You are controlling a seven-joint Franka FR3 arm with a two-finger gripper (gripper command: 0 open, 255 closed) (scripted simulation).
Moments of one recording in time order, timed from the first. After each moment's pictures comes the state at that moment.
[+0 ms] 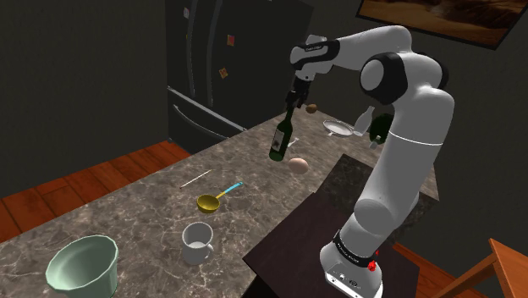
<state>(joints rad) -0.16 0.21 -0.42 -1.72 0.08 1.95 -0.56</state>
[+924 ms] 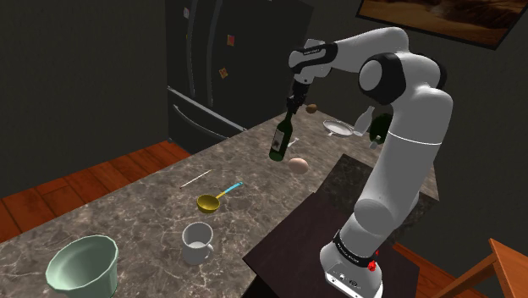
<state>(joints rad) -0.16 0.22 -0.41 -1.75 0.09 1.99 -0.56</state>
